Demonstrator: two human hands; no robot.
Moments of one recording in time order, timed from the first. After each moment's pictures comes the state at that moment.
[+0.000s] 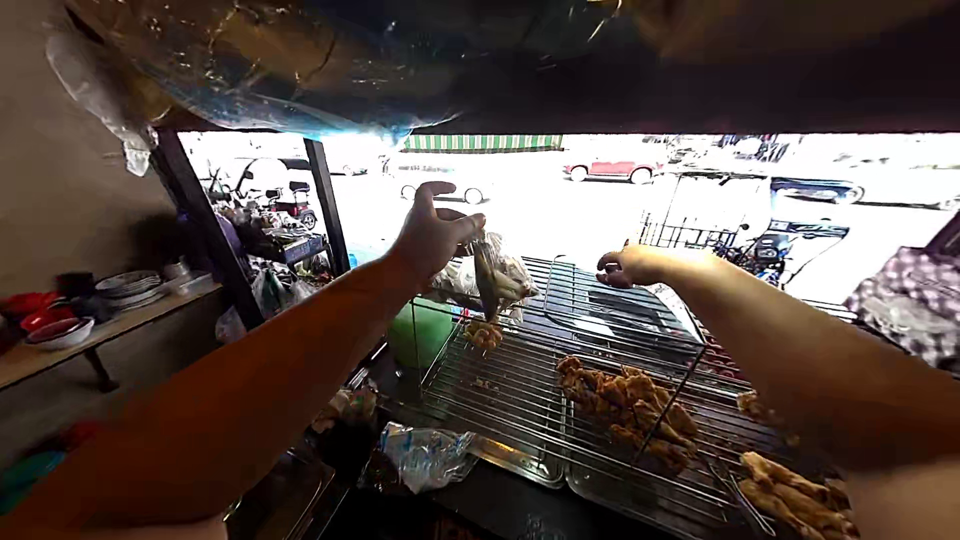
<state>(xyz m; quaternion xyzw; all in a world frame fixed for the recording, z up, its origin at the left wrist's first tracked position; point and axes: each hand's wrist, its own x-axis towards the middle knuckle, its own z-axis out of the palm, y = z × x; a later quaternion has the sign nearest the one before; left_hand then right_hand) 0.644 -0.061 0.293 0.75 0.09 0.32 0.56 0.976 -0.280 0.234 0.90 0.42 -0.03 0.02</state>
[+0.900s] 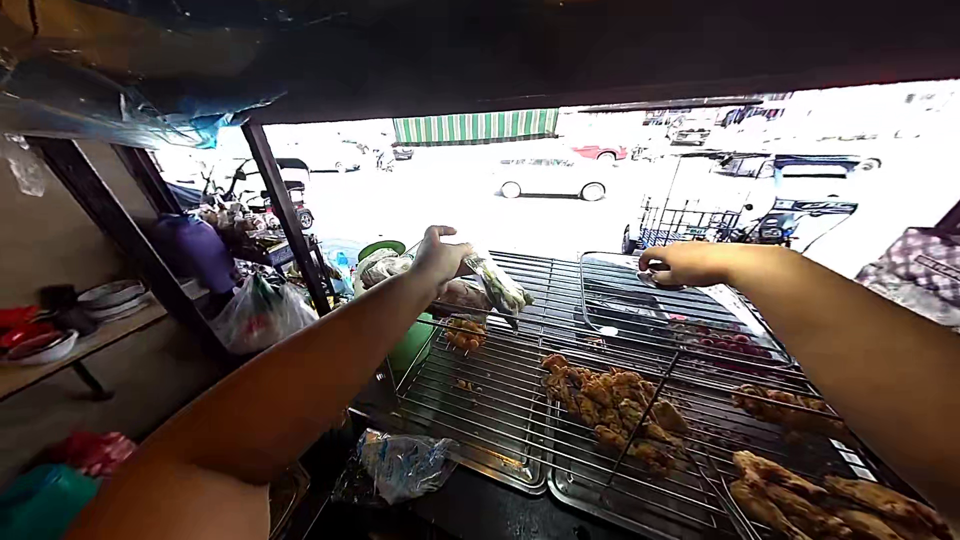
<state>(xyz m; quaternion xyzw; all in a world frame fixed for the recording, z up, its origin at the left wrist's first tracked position) 0.766 -0.058 0.224 0.73 0.22 0.25 0.59 1.023 -0.370 0.231 0.91 0.40 -0.05 0.05</state>
